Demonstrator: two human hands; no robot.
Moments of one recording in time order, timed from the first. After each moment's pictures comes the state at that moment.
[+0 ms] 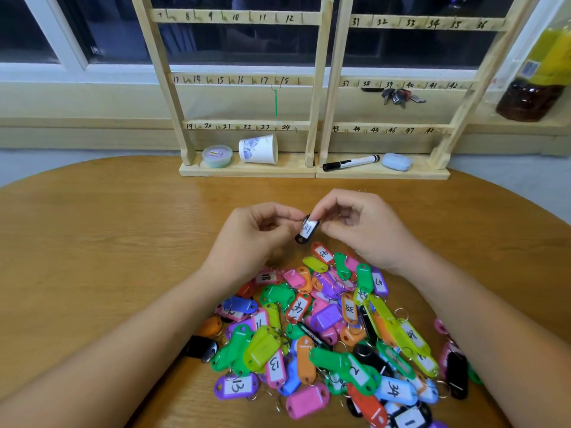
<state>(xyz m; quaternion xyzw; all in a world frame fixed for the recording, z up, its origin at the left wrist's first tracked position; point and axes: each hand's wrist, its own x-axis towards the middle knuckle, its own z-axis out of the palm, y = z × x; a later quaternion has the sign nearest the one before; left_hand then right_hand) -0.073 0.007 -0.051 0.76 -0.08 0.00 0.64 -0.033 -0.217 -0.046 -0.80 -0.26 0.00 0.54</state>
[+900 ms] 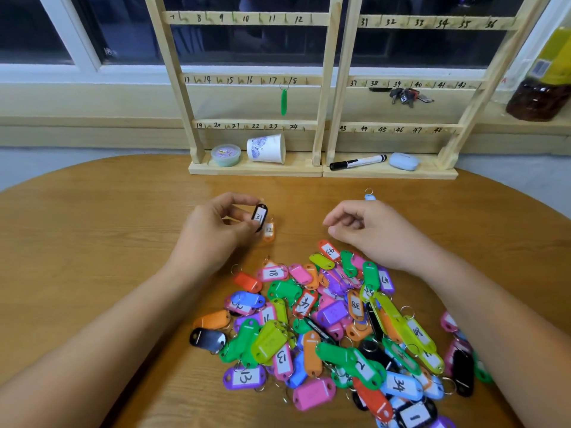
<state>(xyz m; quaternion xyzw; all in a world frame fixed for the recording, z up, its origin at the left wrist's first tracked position) -0.072 0.064 -0.053 0.81 0.02 0.06 0.58 -0.032 -0.230 -0.048 -0.90 -0.19 0.05 0.40</state>
